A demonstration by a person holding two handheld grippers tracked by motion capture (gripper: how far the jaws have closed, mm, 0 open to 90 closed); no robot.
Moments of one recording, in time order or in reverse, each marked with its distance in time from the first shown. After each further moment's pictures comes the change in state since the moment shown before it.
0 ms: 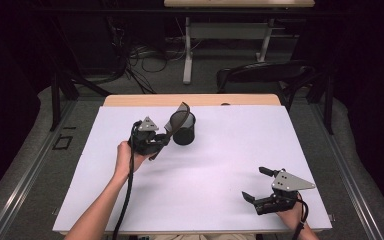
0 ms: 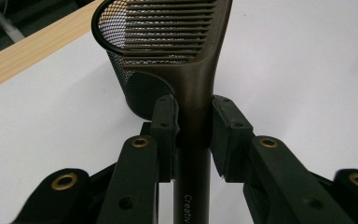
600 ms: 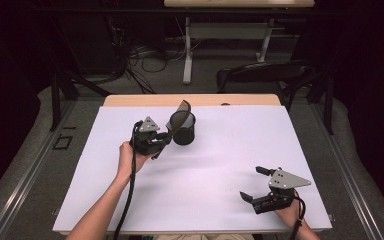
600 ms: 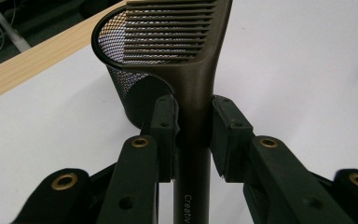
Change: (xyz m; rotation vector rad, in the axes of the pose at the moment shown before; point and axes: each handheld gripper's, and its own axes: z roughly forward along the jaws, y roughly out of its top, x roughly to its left) left arm -0.005 0.003 0.001 -0.039 0.015 0.000; right arm -0.003 -0.001 0.009 0.020 0.036 -0.003
